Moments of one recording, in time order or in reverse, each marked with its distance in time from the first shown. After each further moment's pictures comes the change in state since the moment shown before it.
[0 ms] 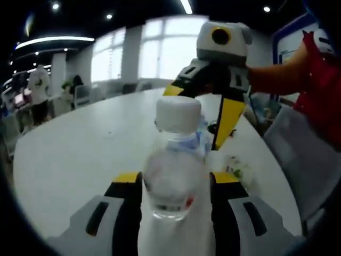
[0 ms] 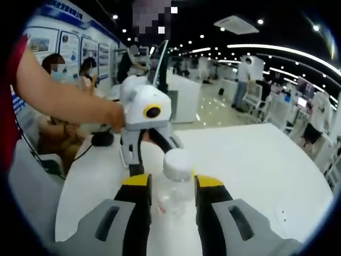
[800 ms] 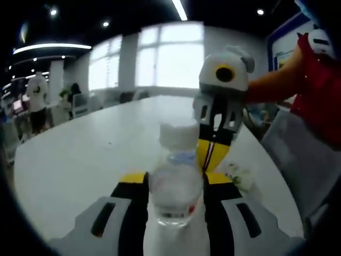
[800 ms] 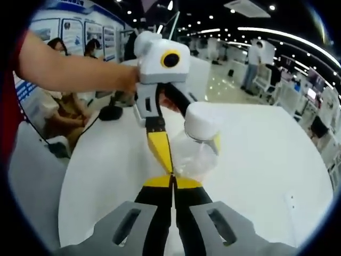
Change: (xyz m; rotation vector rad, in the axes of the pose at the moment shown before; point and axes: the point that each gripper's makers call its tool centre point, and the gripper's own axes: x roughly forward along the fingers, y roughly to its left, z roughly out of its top) left arm -0.007 0.003 0.019 0.027 -0.063 -0.019; right arm -0.001 0.024 -0.054 -0.009 0.186 0.076
